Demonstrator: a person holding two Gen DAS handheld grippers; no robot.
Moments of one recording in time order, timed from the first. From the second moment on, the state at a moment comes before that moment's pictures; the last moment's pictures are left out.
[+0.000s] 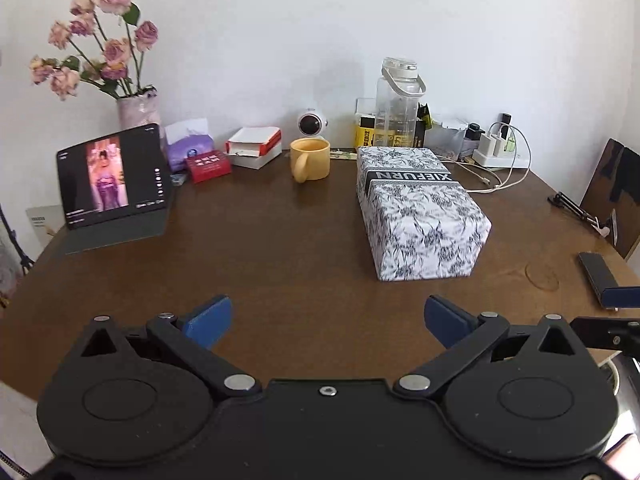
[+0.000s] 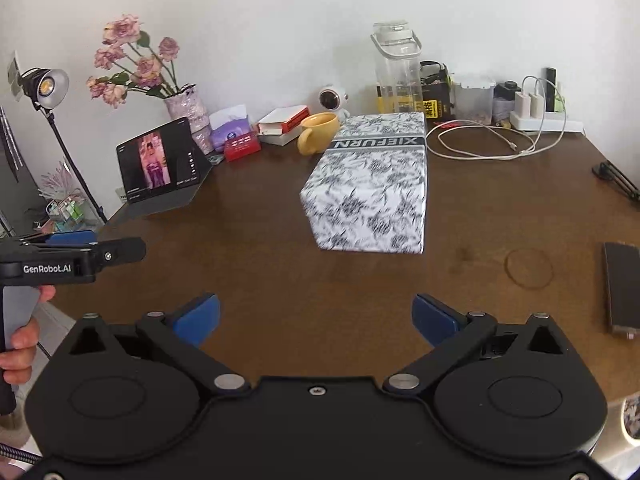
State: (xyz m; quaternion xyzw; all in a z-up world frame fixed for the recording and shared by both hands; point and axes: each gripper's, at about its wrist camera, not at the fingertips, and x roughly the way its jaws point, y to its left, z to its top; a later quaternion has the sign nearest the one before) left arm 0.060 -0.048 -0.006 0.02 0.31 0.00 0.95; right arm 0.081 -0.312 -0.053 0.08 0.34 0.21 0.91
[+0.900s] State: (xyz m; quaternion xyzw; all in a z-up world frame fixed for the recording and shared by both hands) left arm -0.025 -0.042 -0.003 -0.01 0.28 0.01 0.96; right arm 0.010 -0.302 -0.049 0.06 0.35 0.22 0.91
